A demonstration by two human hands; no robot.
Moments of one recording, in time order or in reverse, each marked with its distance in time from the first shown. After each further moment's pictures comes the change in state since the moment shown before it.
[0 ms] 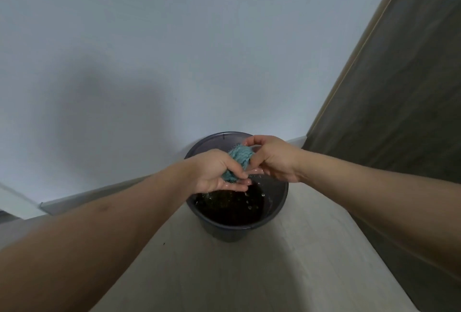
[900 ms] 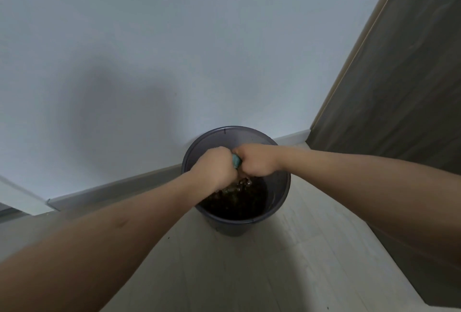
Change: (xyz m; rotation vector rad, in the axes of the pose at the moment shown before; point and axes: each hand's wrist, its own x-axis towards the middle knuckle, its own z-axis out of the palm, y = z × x) left_hand 0.014 -0.015 0.003 1.295 0.580 0.230; right_hand 0.029 0.006 0.014 -1.084 -0.193 -0.093
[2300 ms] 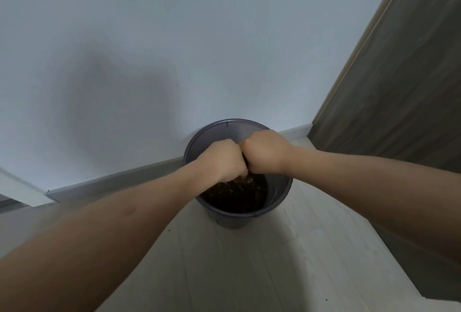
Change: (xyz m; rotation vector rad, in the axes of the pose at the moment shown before) left_hand 0.001 0.015 -0.006 0.129 -0.122 0.062; right_hand -0.013 0.001 0.005 -0.809 0.330 -0.145
